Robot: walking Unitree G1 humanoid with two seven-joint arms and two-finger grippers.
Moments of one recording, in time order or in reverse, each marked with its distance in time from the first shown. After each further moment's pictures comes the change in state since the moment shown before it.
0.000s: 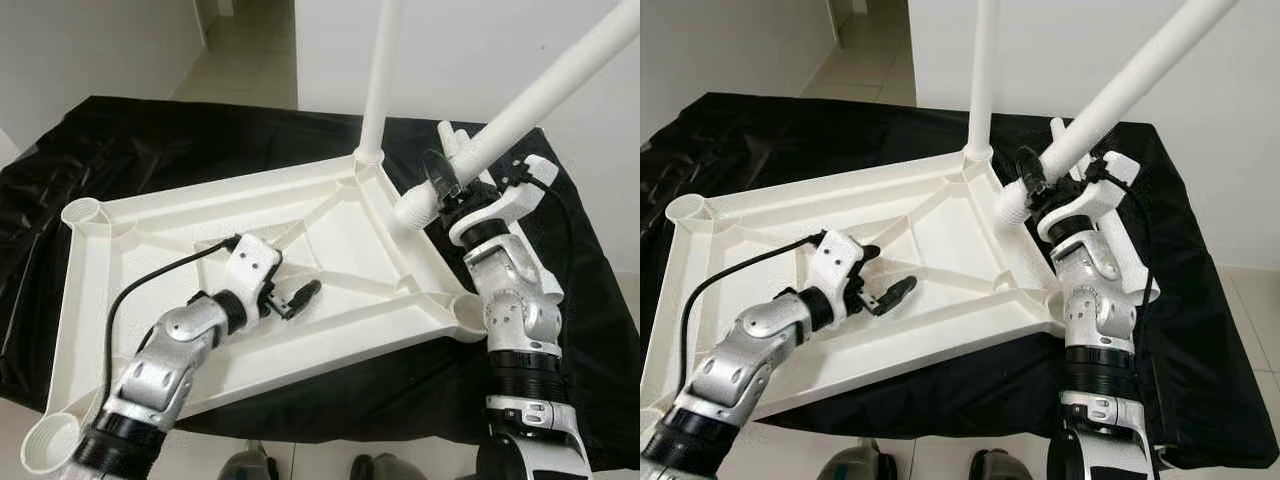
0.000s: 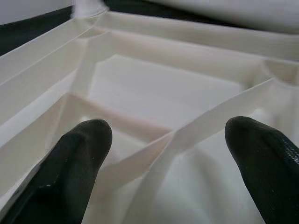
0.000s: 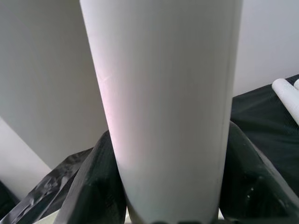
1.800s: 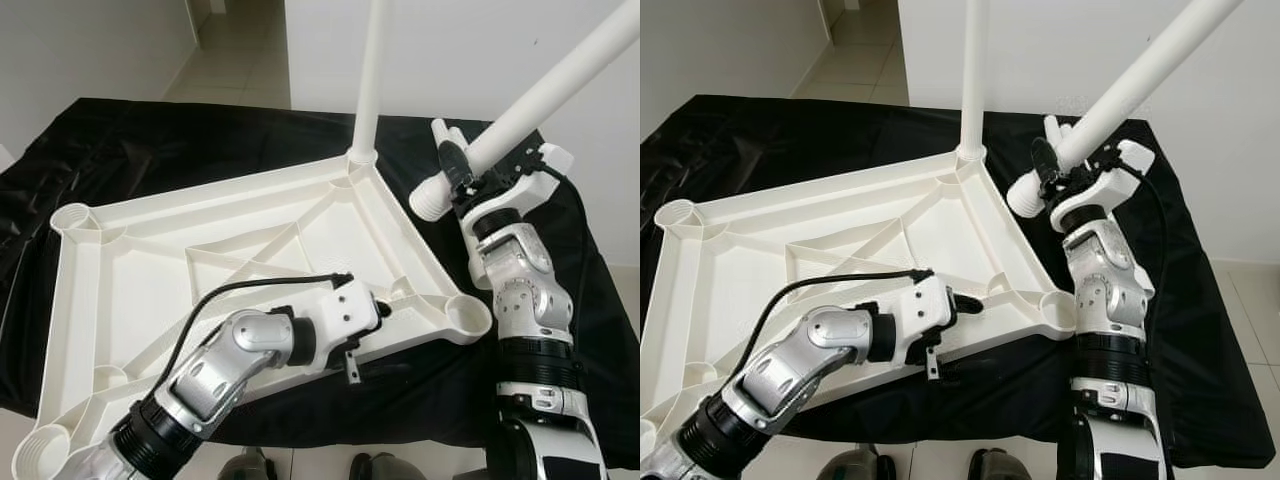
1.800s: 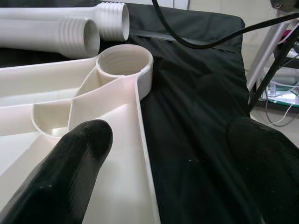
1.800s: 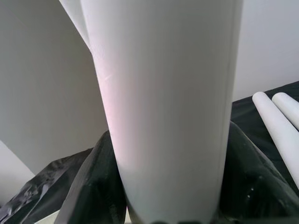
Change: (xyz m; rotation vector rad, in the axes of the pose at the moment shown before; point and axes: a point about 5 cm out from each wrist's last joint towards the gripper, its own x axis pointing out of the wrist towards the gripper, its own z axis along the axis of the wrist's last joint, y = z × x) left arm 0.010 -0.076 0.021 0.116 -0.003 -0.627; right arm 0.010 -0.006 0.008 -0.045 -0.004 -0.010
